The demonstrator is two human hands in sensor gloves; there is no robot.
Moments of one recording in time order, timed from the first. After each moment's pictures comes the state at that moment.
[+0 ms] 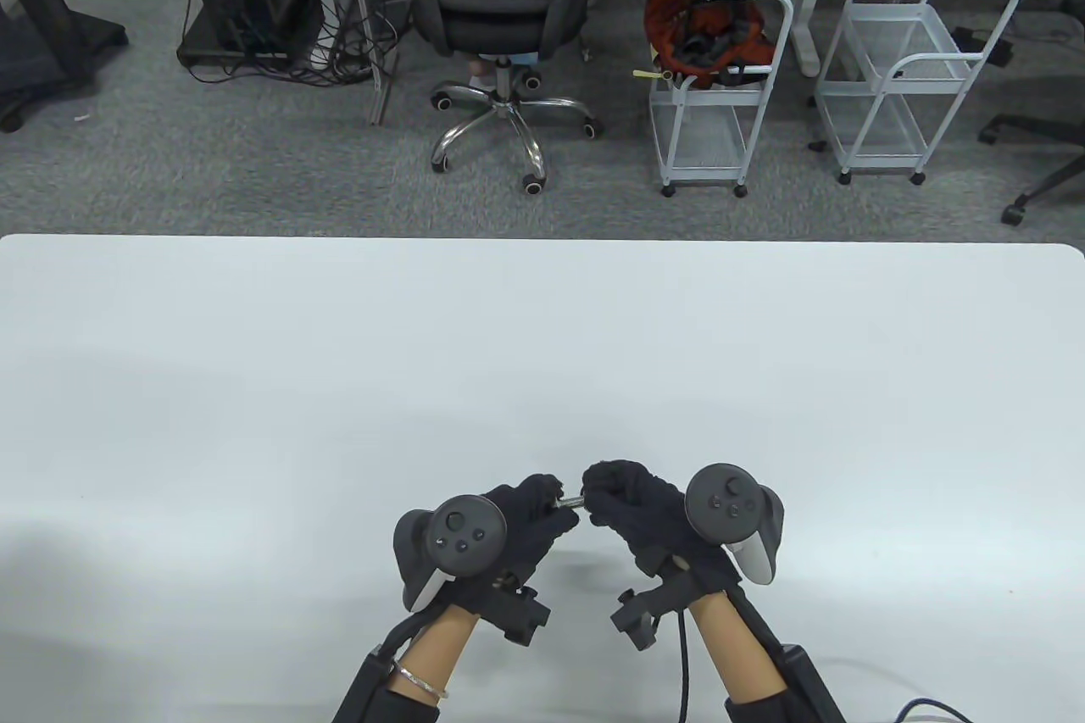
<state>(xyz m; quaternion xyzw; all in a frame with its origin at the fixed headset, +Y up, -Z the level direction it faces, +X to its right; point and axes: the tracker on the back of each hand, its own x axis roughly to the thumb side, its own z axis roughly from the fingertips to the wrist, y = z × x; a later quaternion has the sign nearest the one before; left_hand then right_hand) -0.101 -0.717 -0.278 0.10 -0.15 0.35 0.92 0.124 -0.725 -0.295 0.15 0.01 0.85 0.50</state>
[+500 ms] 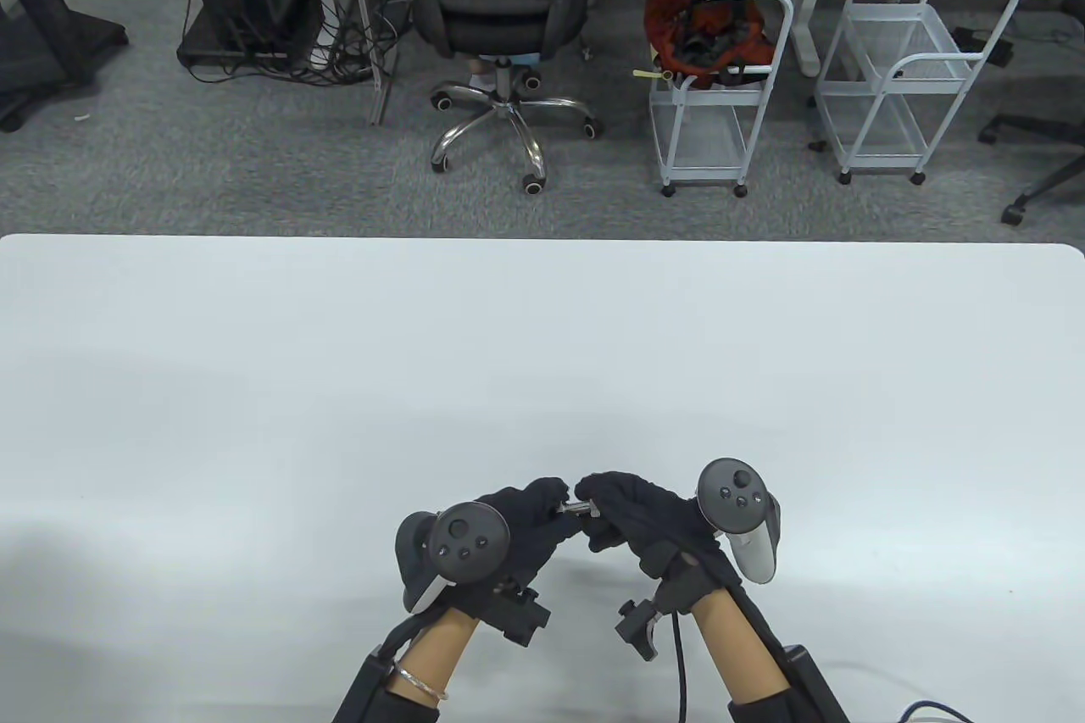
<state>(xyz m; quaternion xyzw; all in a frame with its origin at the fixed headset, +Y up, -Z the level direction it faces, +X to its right) -0.099 -0.715 -0.276 0.11 -0.18 0.35 0.91 0.125 -0.743 -0.299 0.15 0.10 0.78 0.60</state>
